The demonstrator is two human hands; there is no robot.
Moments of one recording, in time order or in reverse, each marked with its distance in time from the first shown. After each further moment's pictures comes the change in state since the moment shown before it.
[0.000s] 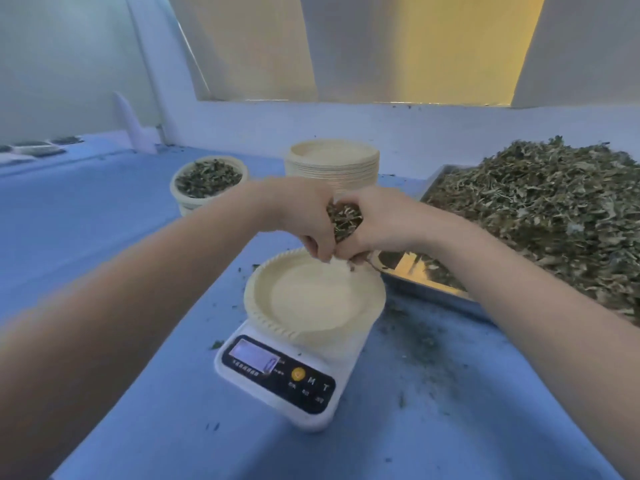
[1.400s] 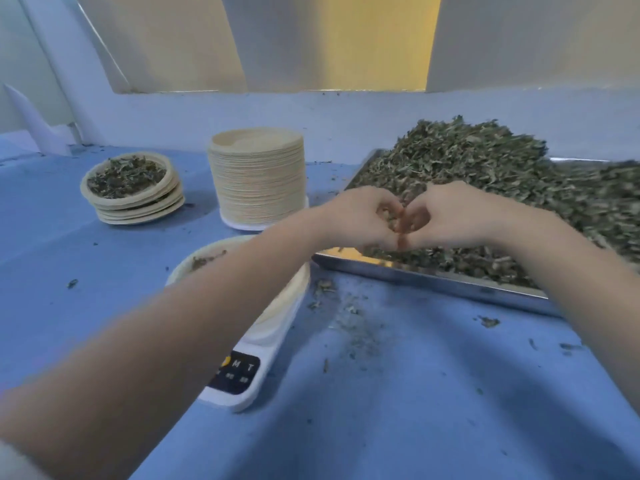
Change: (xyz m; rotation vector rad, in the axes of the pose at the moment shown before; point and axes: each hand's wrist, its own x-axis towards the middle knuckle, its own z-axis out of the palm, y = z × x) left_hand 0.045 0.092 0.088 -0.211 0.026 0.346; right_hand -0.105 0.082 -0.061 -0.484 0.083 0.353
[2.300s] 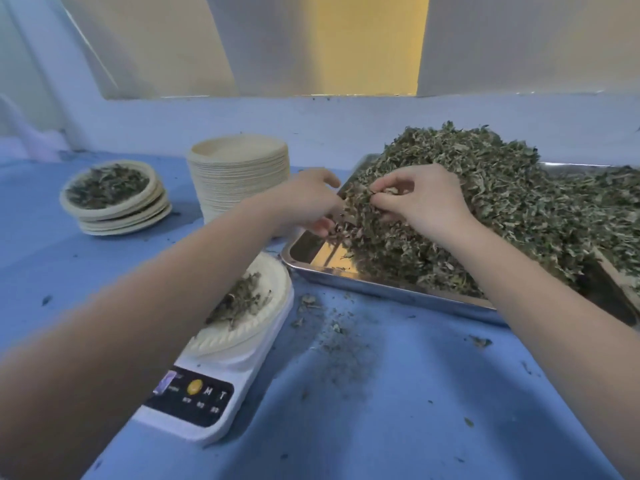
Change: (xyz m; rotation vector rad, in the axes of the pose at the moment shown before) left_hand 0.017 -0.006 -0.030 -0.246 0.219 -0.253; right_hand 0.037 0.011 0.016 0.722 0.532 0.007
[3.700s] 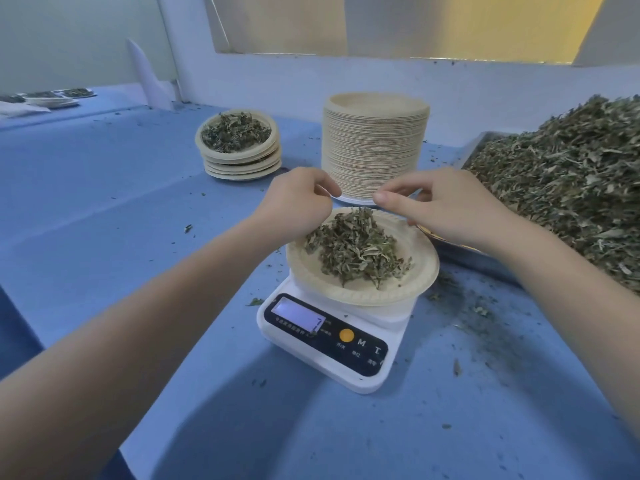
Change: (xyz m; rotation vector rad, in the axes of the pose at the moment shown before) left_hand -0.071 -0.133 -0.101 0.227 0.397 -0.005; right_hand -0.022 -0.070 0.120 -0.184 -0.437 -0.296
